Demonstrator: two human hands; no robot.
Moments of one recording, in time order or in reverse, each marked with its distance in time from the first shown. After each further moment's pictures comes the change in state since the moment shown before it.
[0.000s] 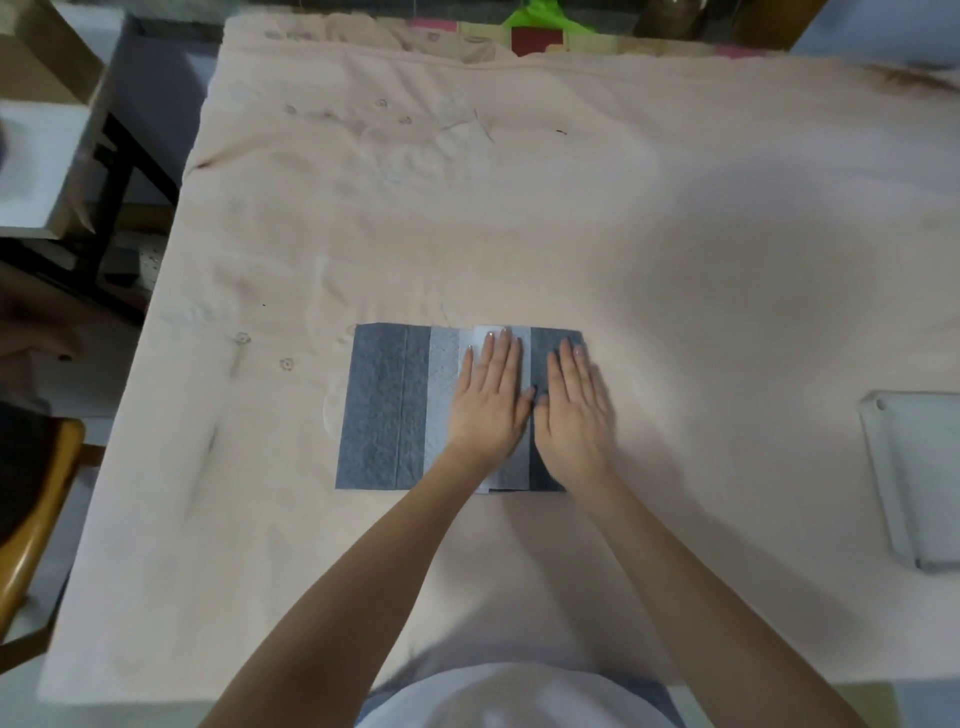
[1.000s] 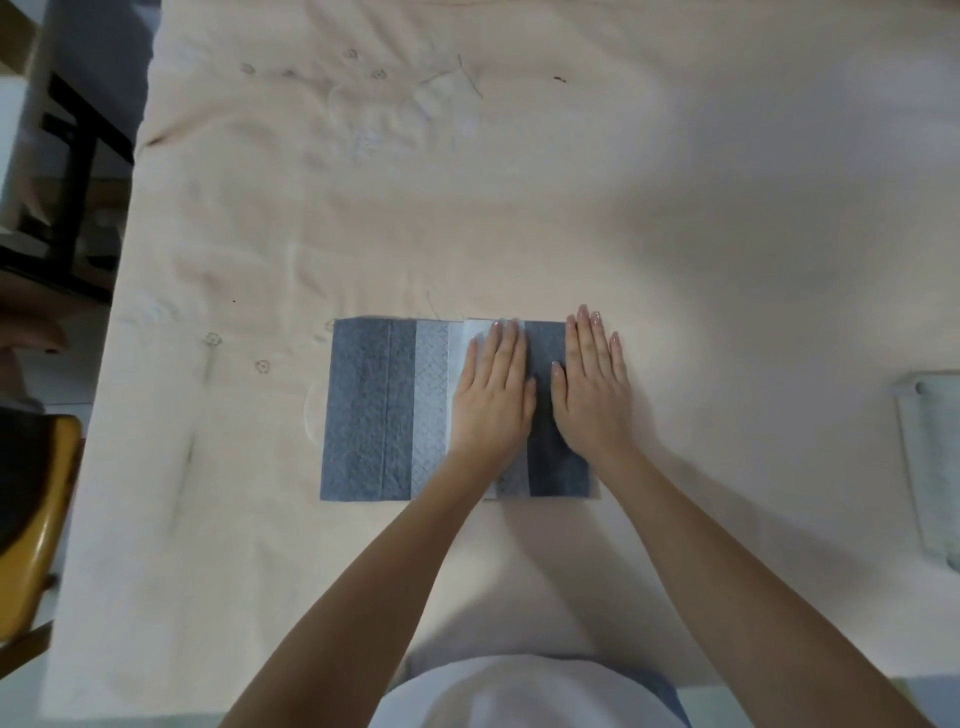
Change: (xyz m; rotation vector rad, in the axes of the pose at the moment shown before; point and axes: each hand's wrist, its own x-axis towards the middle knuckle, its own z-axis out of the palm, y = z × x) left_hand 0.012 0.010 0.009 0.068 0.040 0.020; right_hand 0.035 0.043 0.035 -0.023 -0.001 -0.001
